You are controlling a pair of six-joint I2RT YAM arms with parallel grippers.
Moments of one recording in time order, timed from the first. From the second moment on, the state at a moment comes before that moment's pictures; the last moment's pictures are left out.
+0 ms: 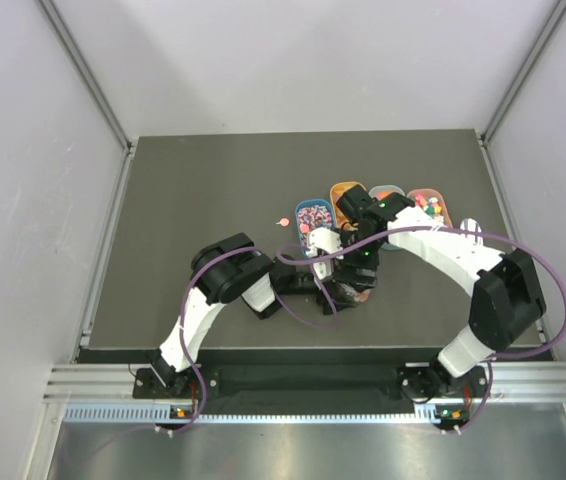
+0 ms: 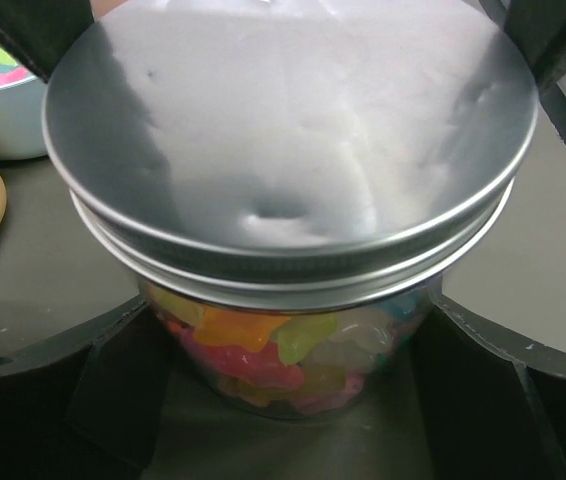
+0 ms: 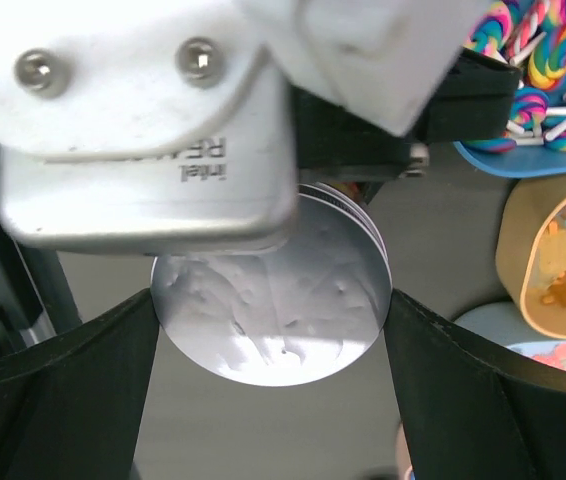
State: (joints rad) left arm -0.83 2.30 0.76 1.49 0.70 0.03; right arm 0.64 1.58 1.26 -1.06 -0.25 -0.90
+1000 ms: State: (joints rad) left arm -0.81 2.30 0.76 1.49 0.75 0.05; right arm 0.65 1.58 1.21 -0.92 -0.22 -0.42
